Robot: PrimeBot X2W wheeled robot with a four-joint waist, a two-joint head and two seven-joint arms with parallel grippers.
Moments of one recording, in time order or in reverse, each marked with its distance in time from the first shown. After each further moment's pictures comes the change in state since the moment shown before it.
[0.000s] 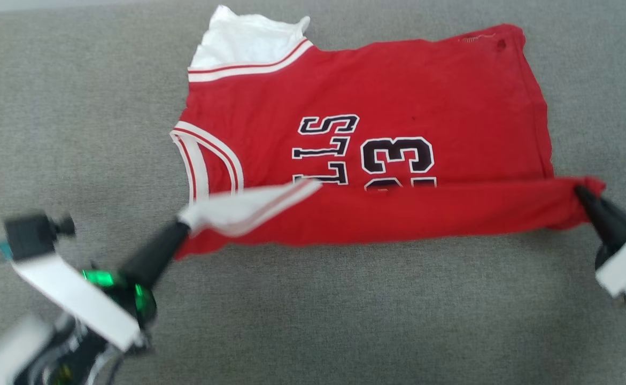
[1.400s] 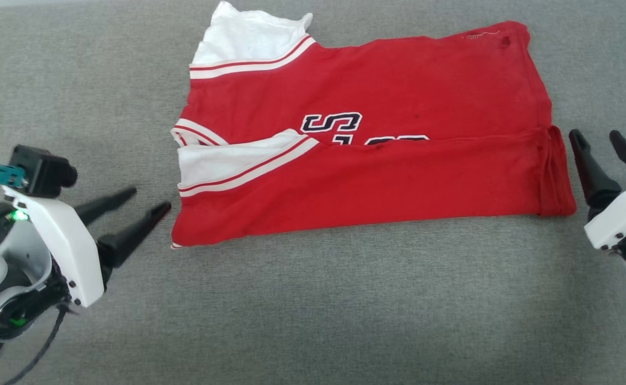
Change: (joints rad) left arm -0.432 0.165 -0.312 0.311 0.307 0.000 0.241; right arm -0.231 -0.063 0.120 0.311 -0.123 0.000 -0.339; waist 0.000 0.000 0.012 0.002
